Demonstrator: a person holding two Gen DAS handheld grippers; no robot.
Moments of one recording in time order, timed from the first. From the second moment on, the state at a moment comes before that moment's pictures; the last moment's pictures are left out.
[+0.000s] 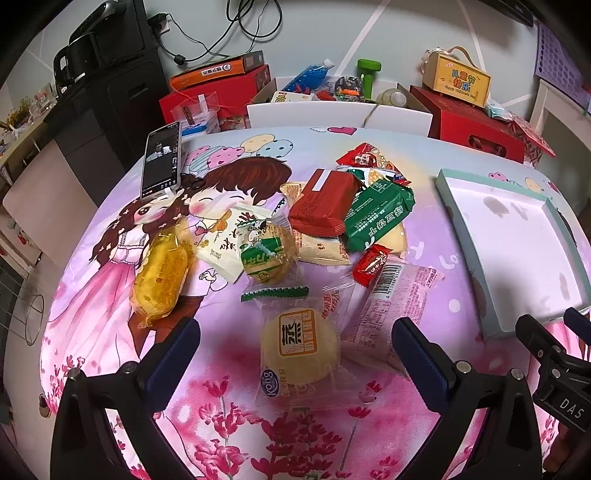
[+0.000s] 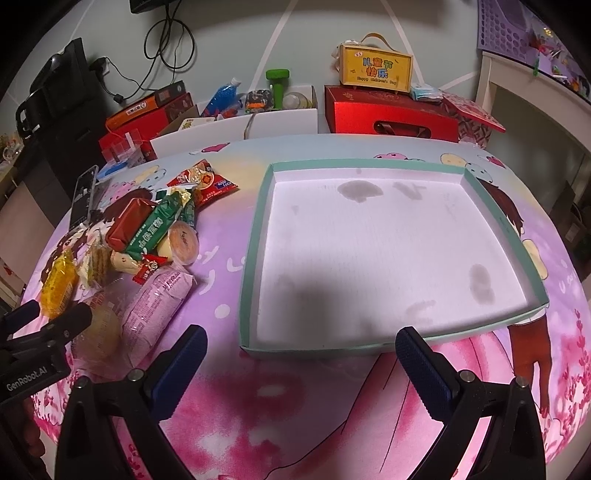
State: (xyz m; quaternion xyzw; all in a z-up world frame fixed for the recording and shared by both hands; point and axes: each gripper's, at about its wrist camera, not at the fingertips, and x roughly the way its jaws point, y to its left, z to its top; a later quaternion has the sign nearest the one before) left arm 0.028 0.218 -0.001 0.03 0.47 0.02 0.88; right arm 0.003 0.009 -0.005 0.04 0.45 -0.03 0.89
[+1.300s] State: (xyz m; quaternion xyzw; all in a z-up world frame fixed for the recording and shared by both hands) left arm 0.030 0.224 -0.003 0.02 0.48 0.03 0.88; right arm 0.002 0.010 -0.006 0.04 0.46 -0.03 0.89
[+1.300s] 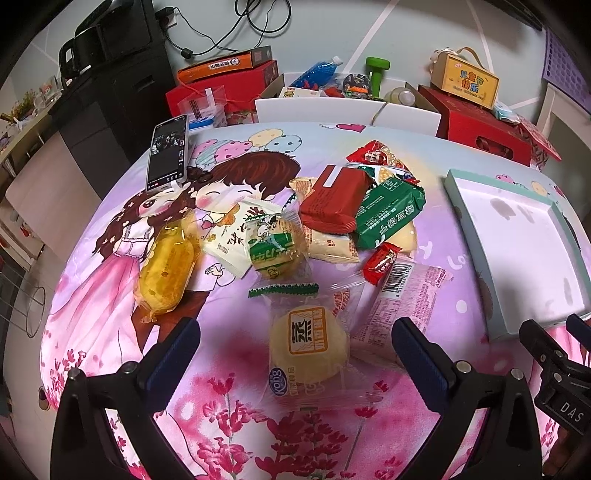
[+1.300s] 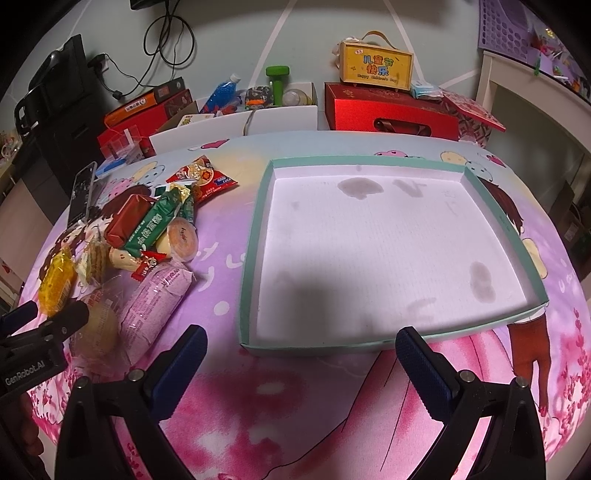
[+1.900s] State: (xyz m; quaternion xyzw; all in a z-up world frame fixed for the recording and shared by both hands) left arm 0.027 0.255 0.012 -0.04 0.45 0.05 0.89; right arm 0.005 0.024 0.002 0.03 0.45 -0.01 0.89
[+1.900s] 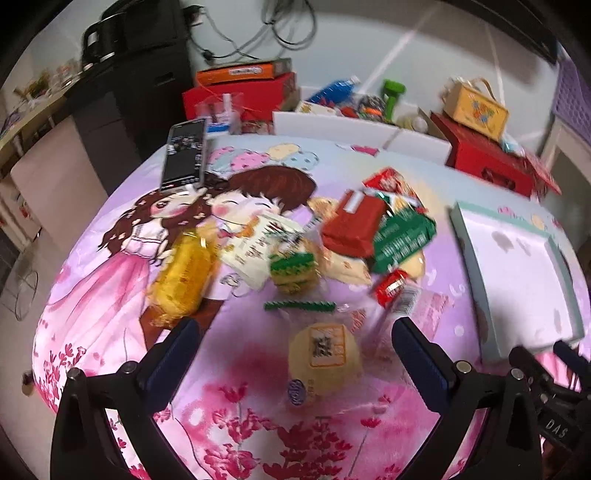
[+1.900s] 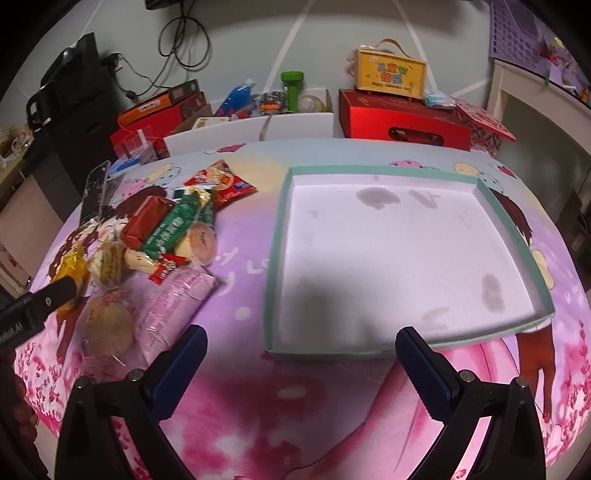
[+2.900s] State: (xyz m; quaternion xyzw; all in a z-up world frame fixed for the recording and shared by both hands) left arm 0.056 0.288 -0.046 -0.17 0.55 0.03 0.82; right arm 0.057 0.123 -0.042 0.00 0.48 0.11 0.87
